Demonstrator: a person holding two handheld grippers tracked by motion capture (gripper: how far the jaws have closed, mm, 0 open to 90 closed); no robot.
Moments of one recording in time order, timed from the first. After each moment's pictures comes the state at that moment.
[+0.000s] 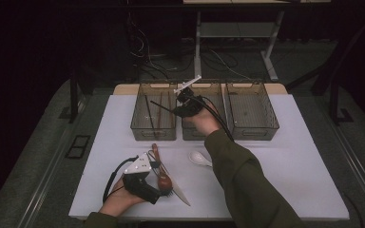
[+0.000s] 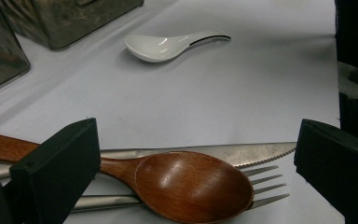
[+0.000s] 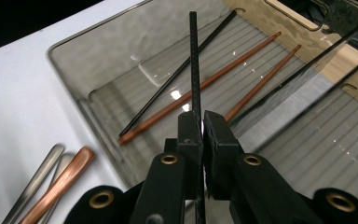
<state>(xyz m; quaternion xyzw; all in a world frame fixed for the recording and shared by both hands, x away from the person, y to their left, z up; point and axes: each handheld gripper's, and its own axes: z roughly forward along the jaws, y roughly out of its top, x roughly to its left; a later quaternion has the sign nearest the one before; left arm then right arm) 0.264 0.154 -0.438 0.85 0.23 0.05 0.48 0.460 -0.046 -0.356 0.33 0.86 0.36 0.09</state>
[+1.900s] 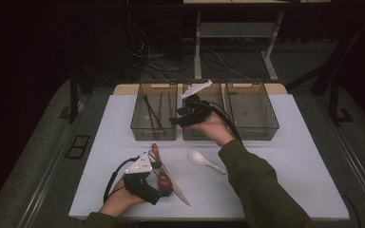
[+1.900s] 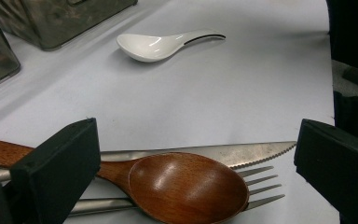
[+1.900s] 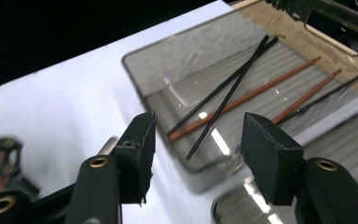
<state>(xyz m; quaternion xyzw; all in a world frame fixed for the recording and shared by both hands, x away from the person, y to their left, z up) 0.265 0.152 -0.439 0.85 0.22 0.05 0.48 0.426 -0.072 -0.349 0.27 0.86 0.44 0.06</state>
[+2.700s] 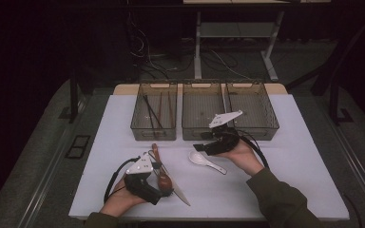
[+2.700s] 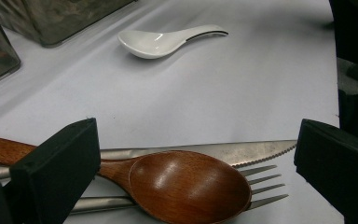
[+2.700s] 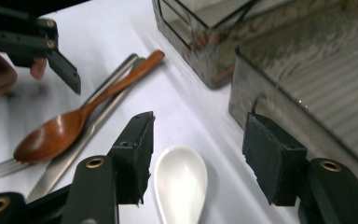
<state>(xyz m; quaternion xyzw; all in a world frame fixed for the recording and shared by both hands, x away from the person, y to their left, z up) 0.265 0.150 -0.440 0.85 0.23 0.05 0.47 0.360 -0.146 -0.393 0.27 0.86 0.43 0.05</state>
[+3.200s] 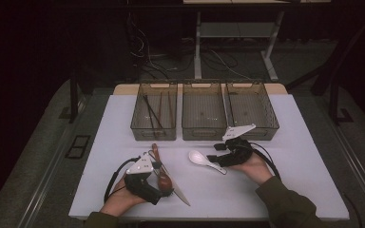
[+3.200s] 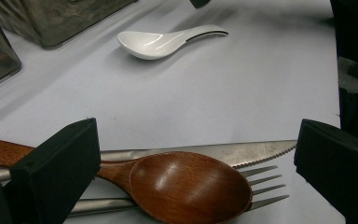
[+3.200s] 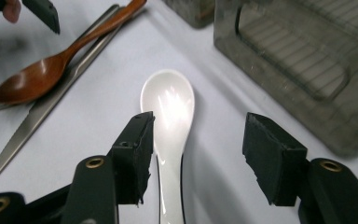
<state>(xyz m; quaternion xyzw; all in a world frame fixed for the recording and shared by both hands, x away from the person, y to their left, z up) 0.265 0.149 -0.439 0.85 0.22 0.05 0.47 0.338 -0.181 -0.422 0.30 0.86 0.41 0.06</state>
